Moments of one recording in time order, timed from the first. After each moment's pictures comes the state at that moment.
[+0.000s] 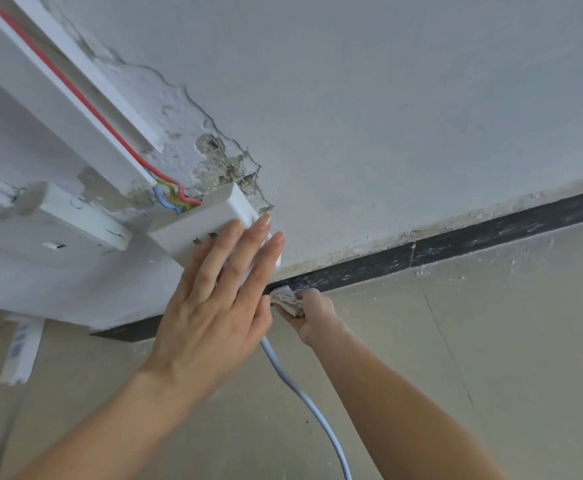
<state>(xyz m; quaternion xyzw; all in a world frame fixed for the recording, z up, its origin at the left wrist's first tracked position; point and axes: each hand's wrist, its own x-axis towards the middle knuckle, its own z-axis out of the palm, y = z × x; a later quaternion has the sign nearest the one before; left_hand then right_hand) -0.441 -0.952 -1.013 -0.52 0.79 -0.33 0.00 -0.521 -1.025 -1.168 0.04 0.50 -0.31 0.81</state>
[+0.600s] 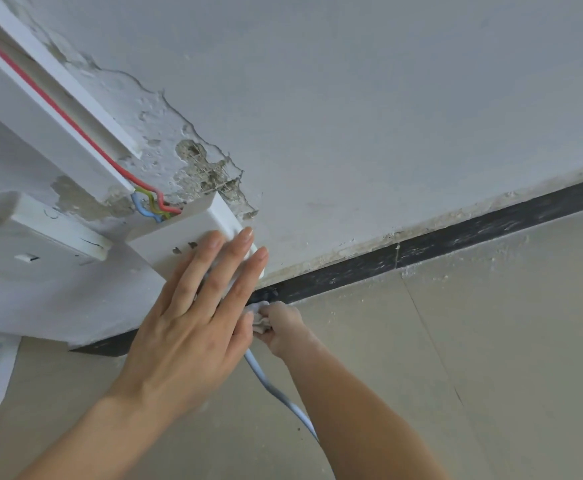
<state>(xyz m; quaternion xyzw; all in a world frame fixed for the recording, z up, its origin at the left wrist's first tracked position) -0.434 -0.946 -1.011 -0.50 0.81 -0.29 -0.01 -0.487 -1.019 -1.188 -0.07 0.49 -0.23 0.84</state>
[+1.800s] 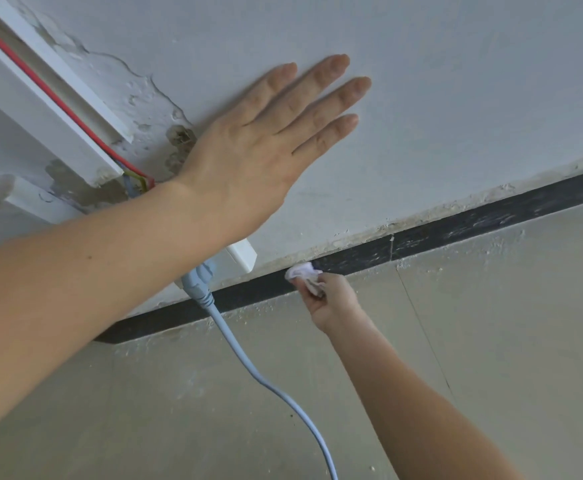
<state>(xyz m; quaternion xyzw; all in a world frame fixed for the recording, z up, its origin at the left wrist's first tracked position) -0.502 -1.057 -0.943 -0.33 0.78 -0.49 0.20 -0.575 -1.031 -1.163 0.14 0.42 -0.40 0.80</state>
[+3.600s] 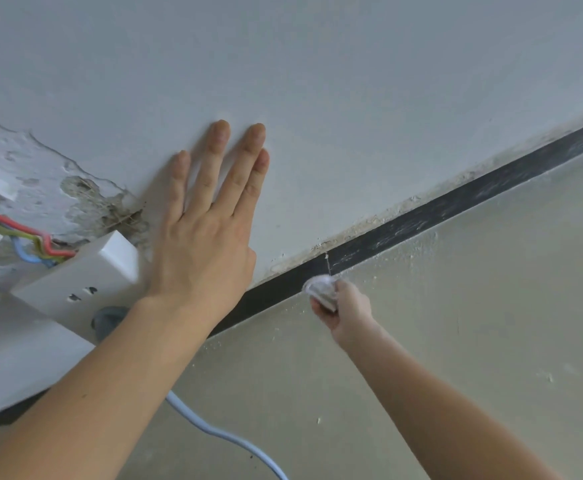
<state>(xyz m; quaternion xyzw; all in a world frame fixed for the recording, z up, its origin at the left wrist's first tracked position) -0.530 -1.040 -0.993 -0.52 0.79 -0.32 0.03 -0.668 -1.036 -1.173 0.10 0.54 -0.46 0.70</state>
